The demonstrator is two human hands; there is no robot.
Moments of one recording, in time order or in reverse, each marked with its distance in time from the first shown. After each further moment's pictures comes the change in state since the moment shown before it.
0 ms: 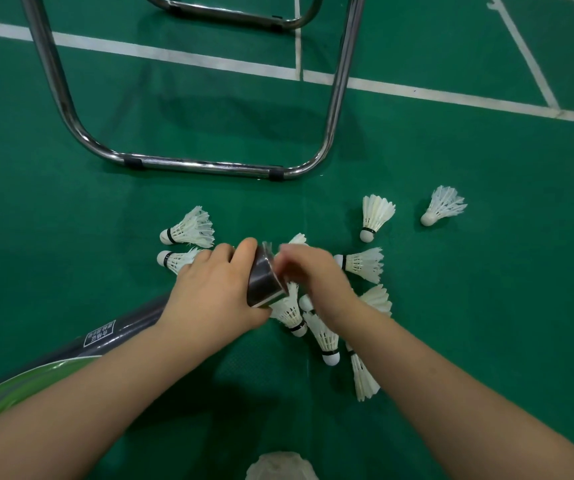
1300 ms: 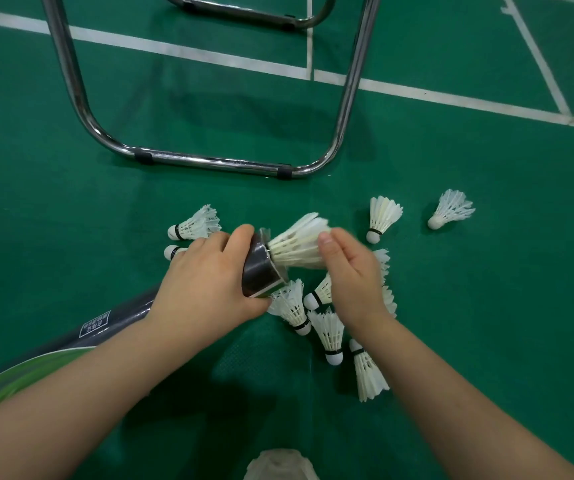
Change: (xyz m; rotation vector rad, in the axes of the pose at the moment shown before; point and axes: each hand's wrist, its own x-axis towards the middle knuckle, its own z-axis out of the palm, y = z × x) left_hand -0.008 -0.004 -0.015 -0.035 0.109 0.005; right_hand -0.018 -0.002 -0.009 -0.154 0.341 -0.257
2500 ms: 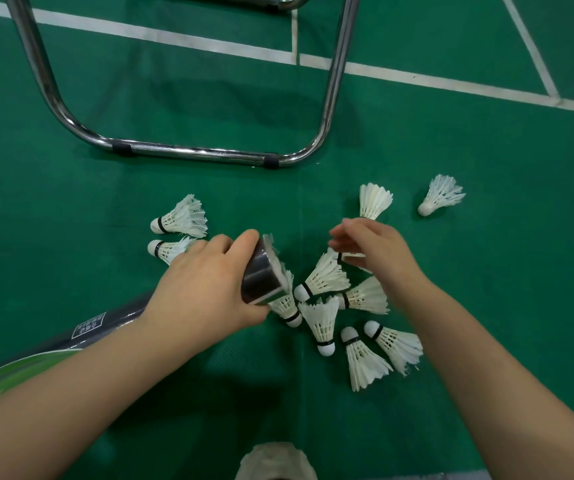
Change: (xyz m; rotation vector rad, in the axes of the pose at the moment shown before) left_hand 0.000 0.006 0.008 0.028 -0.100 0.071; right_hand 0.022 0.011 -0.054 -0.109 -0.047 0.452
